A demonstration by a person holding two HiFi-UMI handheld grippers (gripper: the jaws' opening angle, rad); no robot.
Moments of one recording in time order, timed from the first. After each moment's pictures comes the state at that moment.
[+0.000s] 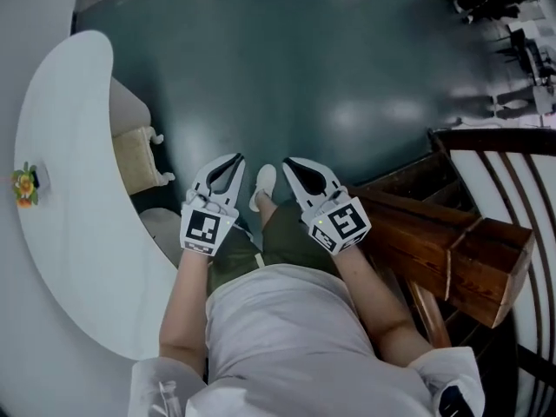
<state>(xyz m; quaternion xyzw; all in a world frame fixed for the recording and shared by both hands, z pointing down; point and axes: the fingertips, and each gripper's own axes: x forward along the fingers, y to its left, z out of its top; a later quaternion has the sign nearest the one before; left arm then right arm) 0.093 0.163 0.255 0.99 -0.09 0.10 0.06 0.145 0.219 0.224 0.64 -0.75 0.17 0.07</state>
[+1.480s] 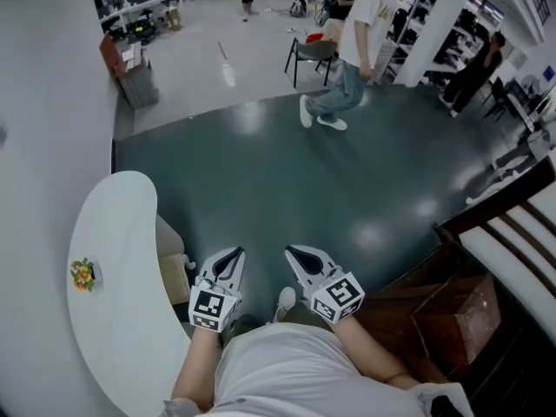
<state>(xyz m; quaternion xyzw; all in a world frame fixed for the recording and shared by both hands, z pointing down) 0.107 0.121 0.104 0.99 -0.12 0.10 0.01 0.179 0.189 0.080 0.65 -0.76 0.10 0.00</state>
